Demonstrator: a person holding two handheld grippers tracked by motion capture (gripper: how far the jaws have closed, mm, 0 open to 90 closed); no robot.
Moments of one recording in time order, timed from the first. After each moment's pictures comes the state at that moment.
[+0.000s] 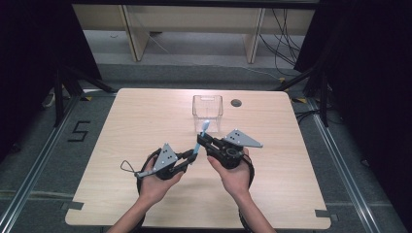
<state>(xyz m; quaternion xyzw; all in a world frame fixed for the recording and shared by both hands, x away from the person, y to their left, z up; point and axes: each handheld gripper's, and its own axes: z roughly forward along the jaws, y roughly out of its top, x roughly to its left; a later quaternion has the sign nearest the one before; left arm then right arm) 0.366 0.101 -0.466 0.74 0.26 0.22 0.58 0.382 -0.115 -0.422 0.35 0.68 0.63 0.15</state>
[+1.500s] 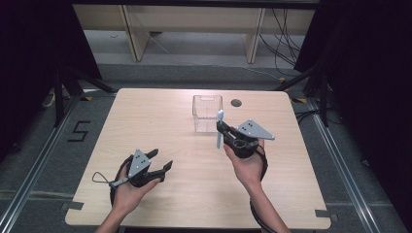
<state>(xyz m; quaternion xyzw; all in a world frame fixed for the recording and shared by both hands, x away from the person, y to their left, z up) 0.354 0.174 -0.486 0.74 0.33 0.29 0.51 0.401 -0.149 -0.403 0.36 0.68 0.58 0.26</state>
